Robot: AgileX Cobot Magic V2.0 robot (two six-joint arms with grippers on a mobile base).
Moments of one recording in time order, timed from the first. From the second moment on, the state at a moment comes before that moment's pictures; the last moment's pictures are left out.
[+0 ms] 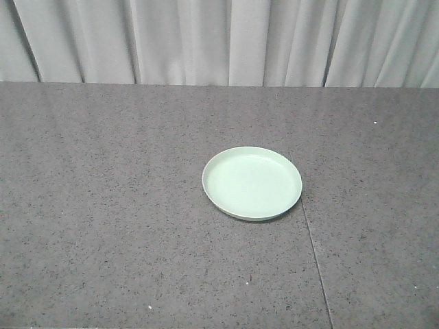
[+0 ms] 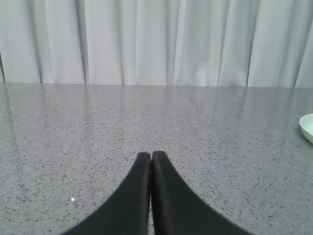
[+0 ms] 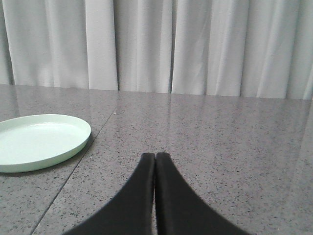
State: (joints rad) left arm -0.01 -0.01 0.03 -0.03 0.10 0.00; right arm 0.02 -0.01 0.03 0.02 0.07 -0.04
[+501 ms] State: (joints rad) left arm -0.01 -0.01 0.03 -0.03 0.10 0.00; right arm 0.02 -0.01 0.03 0.02 0.07 -0.04
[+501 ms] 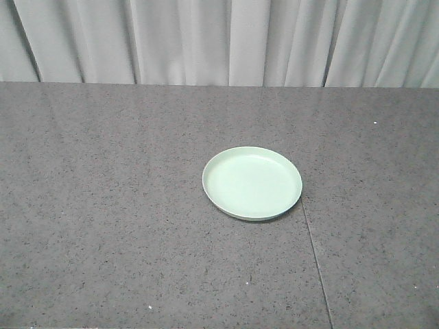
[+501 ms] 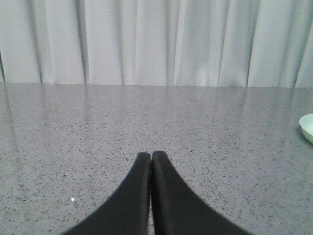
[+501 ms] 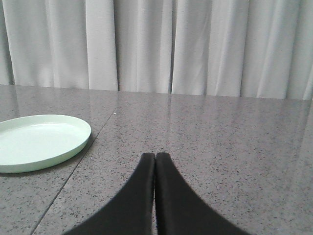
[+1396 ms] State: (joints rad) left arm -0.01 -0.01 0.03 -0.03 0.10 0.00; right arm 0.02 0.48 -0.68 0.02 0.67 -0.04
